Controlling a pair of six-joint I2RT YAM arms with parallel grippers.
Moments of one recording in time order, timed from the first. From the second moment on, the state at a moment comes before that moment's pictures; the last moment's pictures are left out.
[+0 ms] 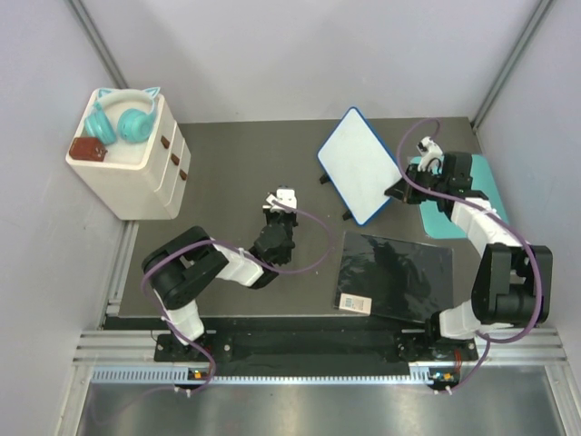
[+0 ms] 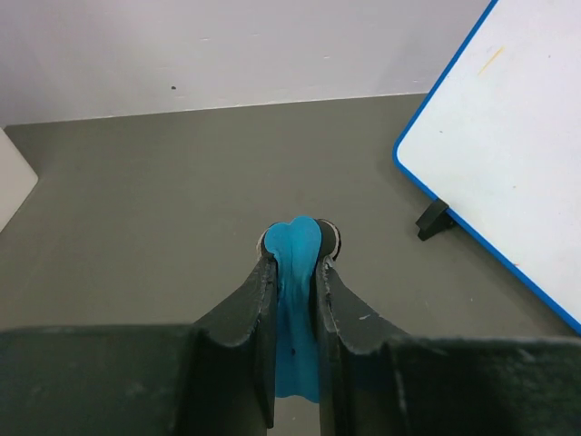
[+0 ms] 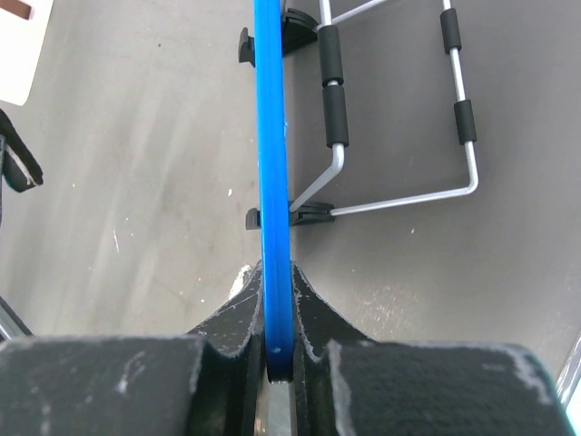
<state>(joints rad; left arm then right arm) -0.88 1.76 0.61 1.31 -0.84 0.14 -0.04 1.47 0.94 -0.15 -0.66 0.14</state>
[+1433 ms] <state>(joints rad) -0.88 1.75 0.56 1.31 -0.84 0.12 -0.03 1.49 0.86 -0.19 -0.55 0.14</state>
